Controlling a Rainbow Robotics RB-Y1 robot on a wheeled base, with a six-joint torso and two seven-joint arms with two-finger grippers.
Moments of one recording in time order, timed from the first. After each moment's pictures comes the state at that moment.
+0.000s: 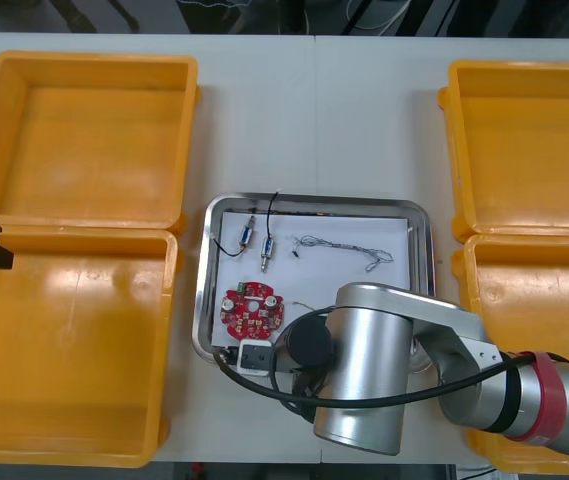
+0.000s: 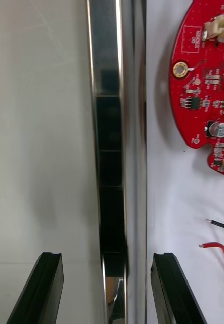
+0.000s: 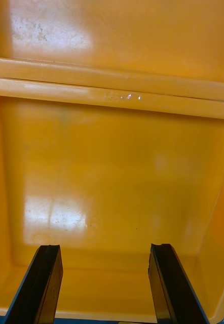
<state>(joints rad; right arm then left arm) -0.60 -0.50 1.09 -2.06 -0.39 1.60 1.68 -0.18 0.92 0.26 -2.28 0.98 1.91 -0.99</state>
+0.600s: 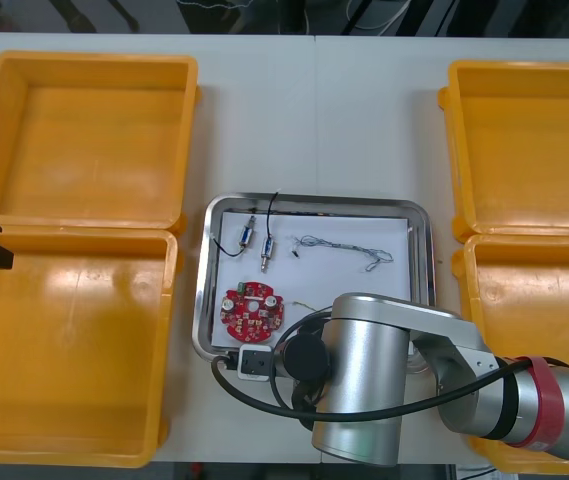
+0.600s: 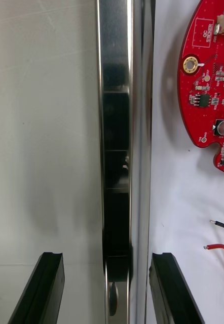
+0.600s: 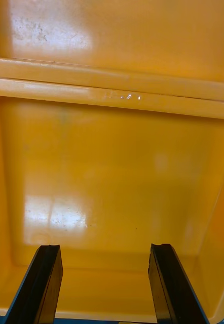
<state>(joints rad) -0.60 -0.50 1.11 -2.06 -0.36 1.60 1.68 -0.18 0.92 0.26 -2.28 0.98 1.91 -0.99</state>
